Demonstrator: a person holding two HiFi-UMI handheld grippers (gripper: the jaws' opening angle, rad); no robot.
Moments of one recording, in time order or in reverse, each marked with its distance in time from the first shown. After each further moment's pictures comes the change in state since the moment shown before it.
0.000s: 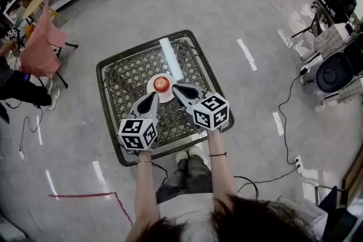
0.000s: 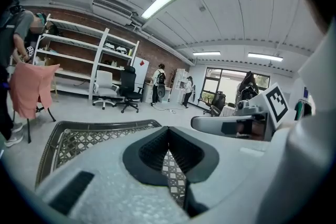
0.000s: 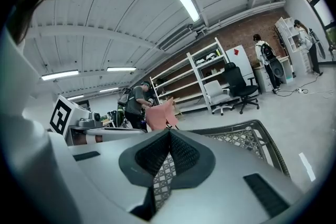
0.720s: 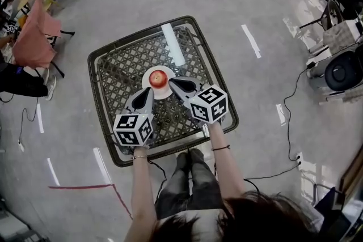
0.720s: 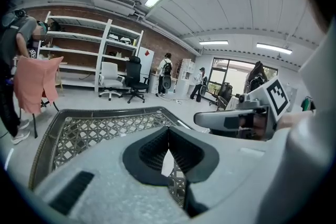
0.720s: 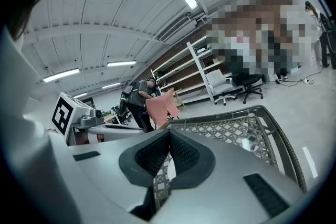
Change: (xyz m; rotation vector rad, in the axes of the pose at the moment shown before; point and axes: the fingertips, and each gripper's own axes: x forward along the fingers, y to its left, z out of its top) left arm 0.044 0.040 -0.049 -0.007 0.105 0.070; right arm 0.039 -0.047 -0.047 0.033 0.092 0.051
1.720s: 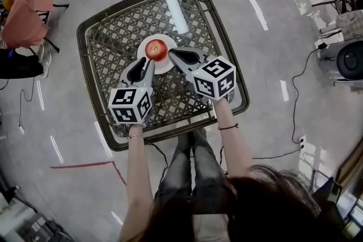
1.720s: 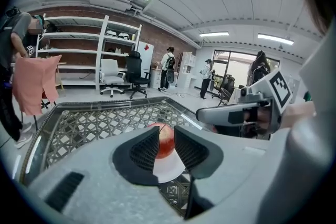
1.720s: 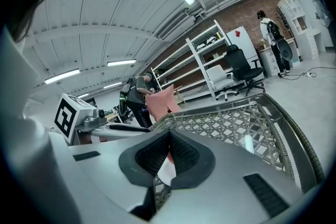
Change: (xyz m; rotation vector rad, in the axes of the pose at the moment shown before) left arm 0.041 0.023 -0.042 0.041 0.063 0.027; right arm 0.026 -0.031 -0.038 0.025 0.020 0.030
